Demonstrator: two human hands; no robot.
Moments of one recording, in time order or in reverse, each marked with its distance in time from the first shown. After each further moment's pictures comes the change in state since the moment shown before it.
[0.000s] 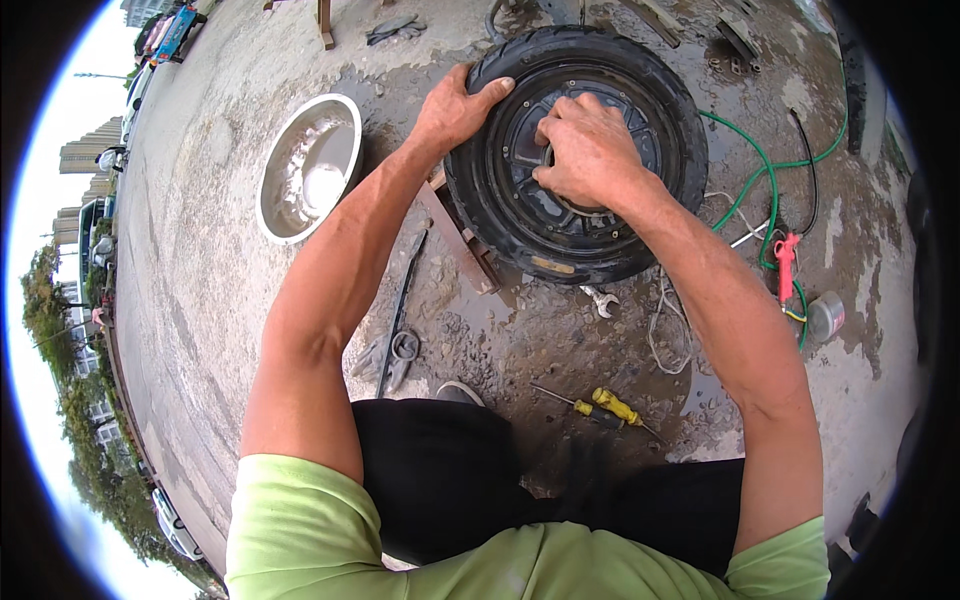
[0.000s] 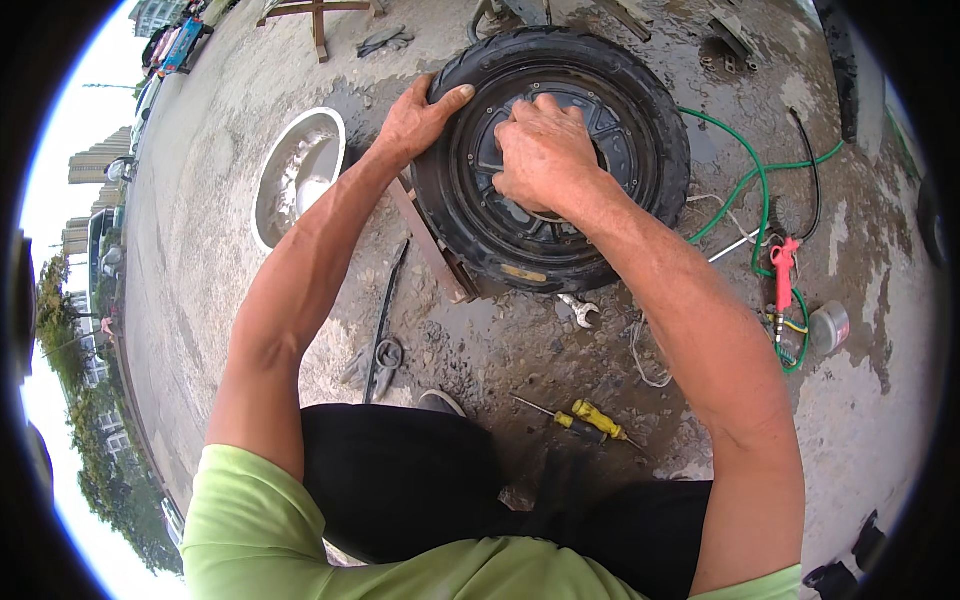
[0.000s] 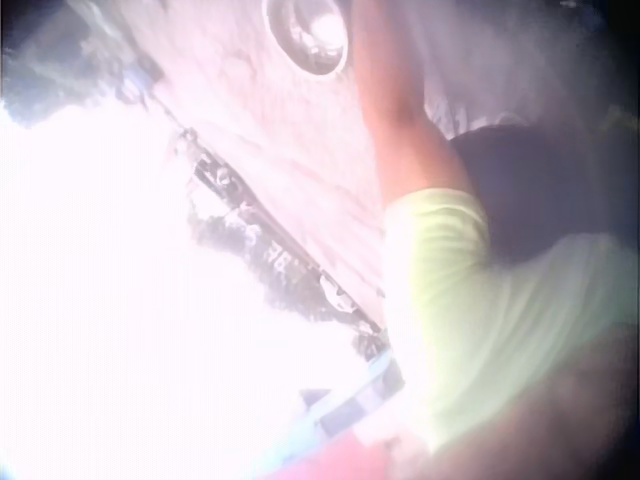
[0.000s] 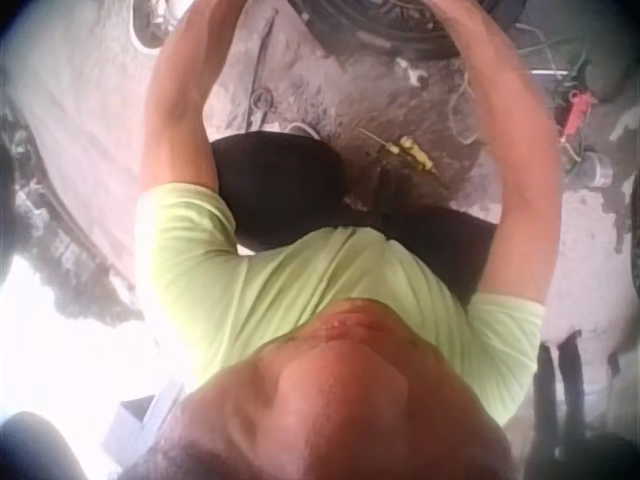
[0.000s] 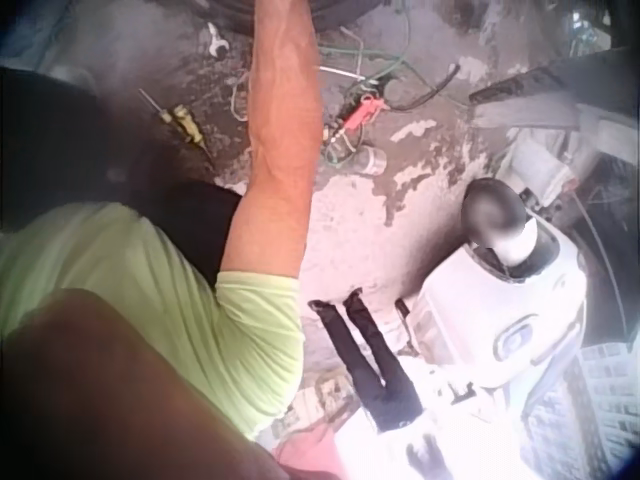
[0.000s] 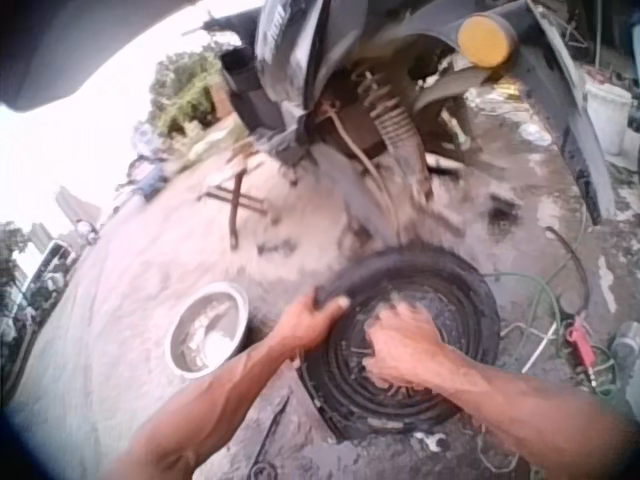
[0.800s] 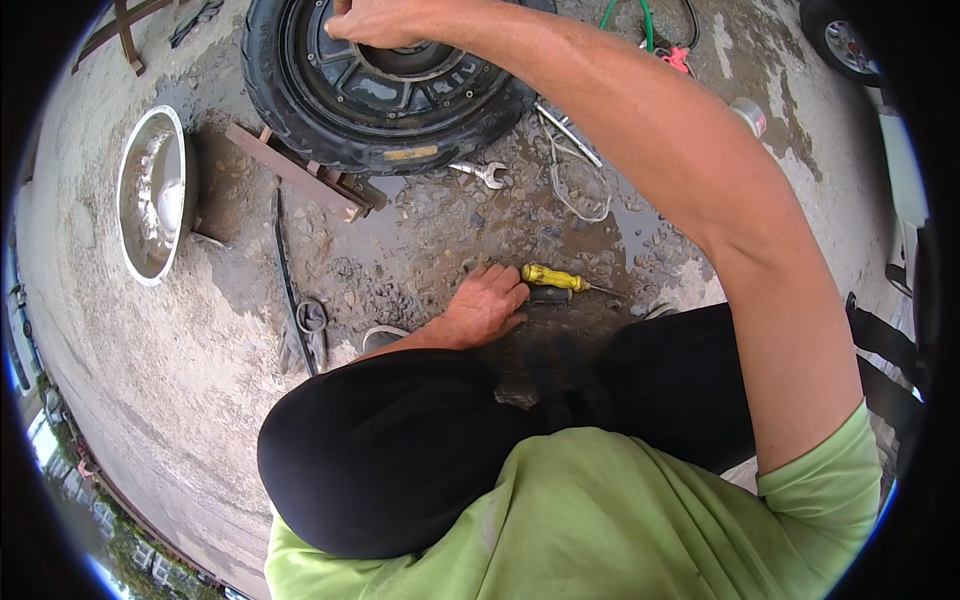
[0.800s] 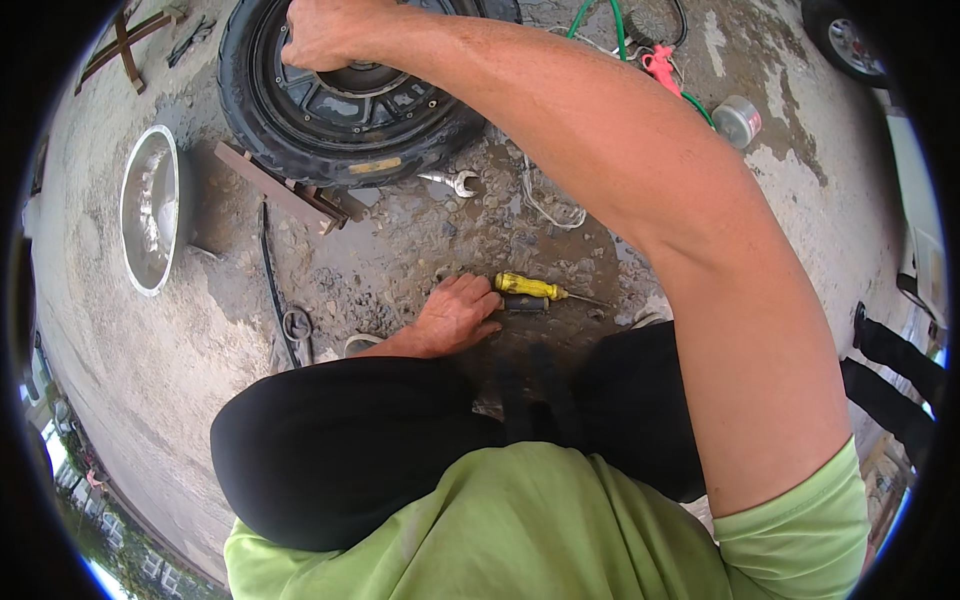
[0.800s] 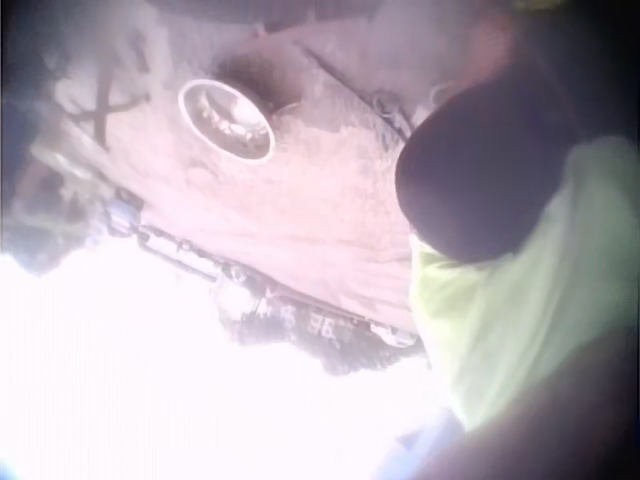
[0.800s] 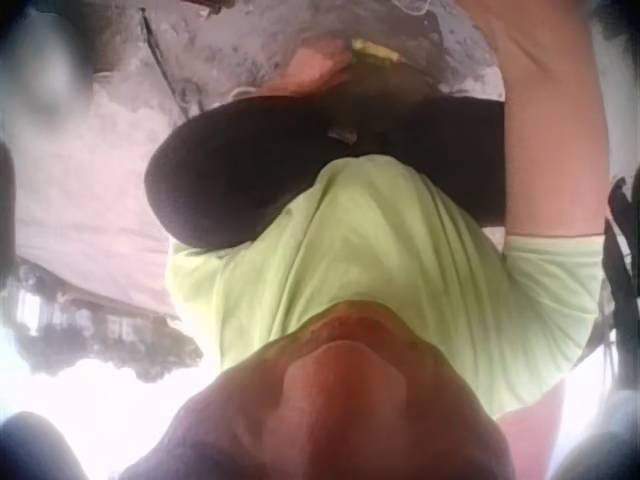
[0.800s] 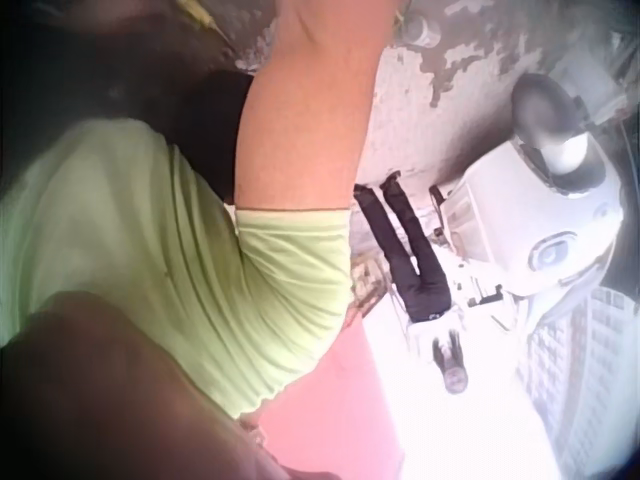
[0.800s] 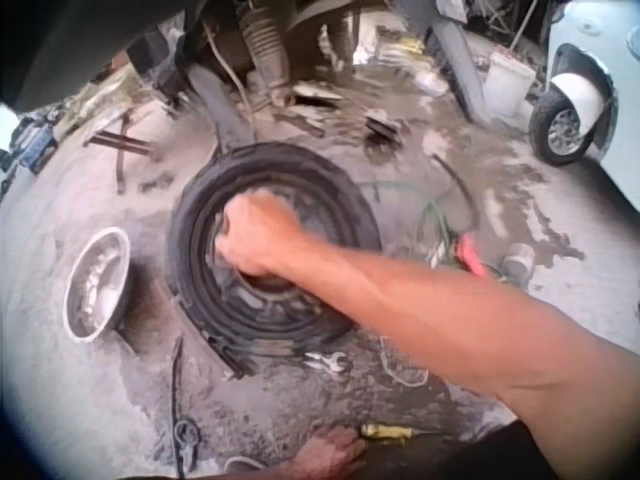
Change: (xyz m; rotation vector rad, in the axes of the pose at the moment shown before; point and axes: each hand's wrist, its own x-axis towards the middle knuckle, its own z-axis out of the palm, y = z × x) left_hand -0.383 -0.008 0.181 -0.100 -0.743 0.812; right_hand 0.002 0.004 0.012 0.266 0.342 0.089
